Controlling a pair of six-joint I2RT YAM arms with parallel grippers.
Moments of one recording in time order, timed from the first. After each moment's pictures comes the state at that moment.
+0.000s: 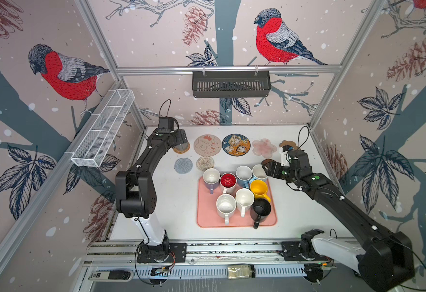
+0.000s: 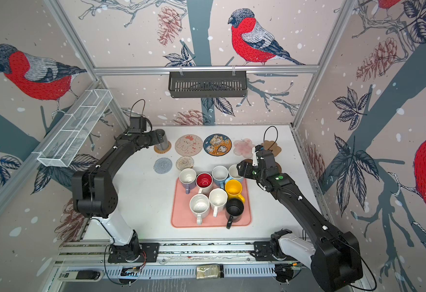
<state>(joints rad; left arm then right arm) -0.05 1.74 1.46 -0.52 -0.03 -0.33 0.40 1.10 0.80 -0.40 -0.14 0.47</state>
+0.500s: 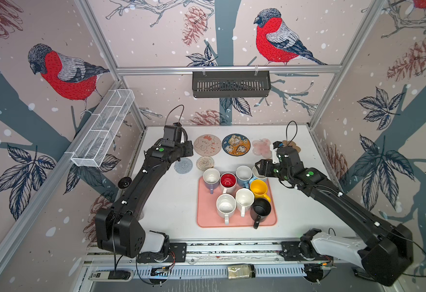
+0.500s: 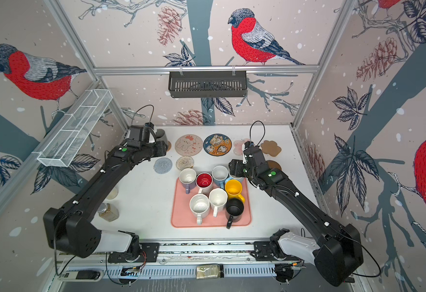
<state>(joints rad) -0.27 1.38 1.28 -0.67 0.03 -0.29 0.56 1.16 0.94 -0.50 -0.01 0.48</state>
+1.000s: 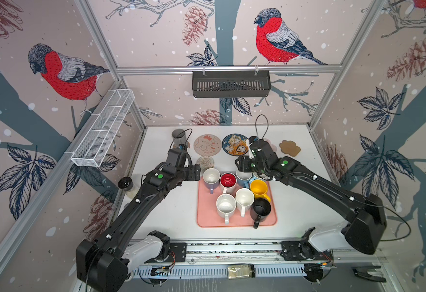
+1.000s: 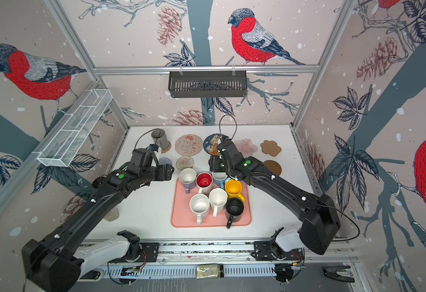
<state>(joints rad) -0.40 1.07 0.95 -0.70 -0.04 -0.34 0.82 1.45 1.23 -0.51 0.07 0.56</state>
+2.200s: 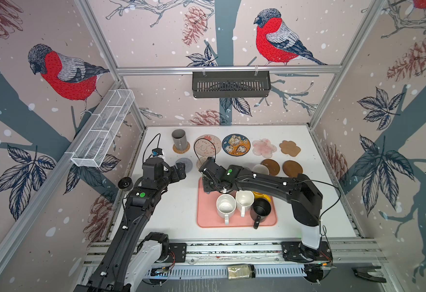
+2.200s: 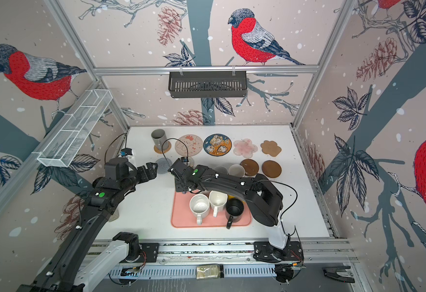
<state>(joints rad) -0.15 0.84 0.79 -0.55 0.05 -0.40 1.13 1.95 1.56 -0.63 0.12 0.77</state>
